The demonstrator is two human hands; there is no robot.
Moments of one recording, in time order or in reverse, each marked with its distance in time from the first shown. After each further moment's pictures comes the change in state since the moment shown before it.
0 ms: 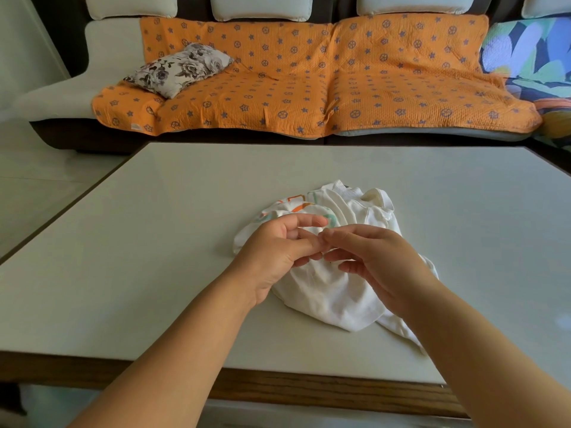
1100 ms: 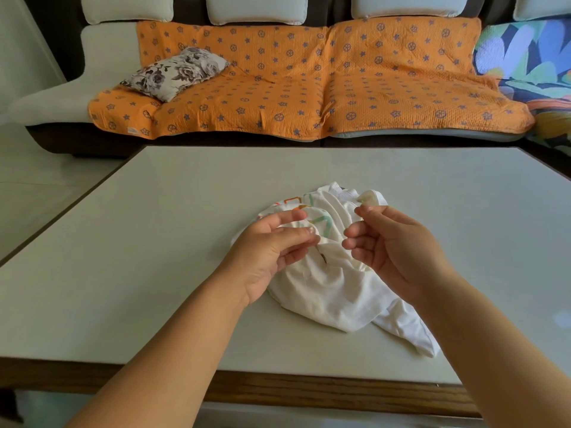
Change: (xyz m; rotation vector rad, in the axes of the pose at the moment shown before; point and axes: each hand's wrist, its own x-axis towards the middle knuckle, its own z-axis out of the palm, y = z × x) left_hand 0.003 0.000 -0.005 -0.318 0.056 -0.047; right_hand 0.001 -0.015 -0.016 0.388 0.075 -0.057
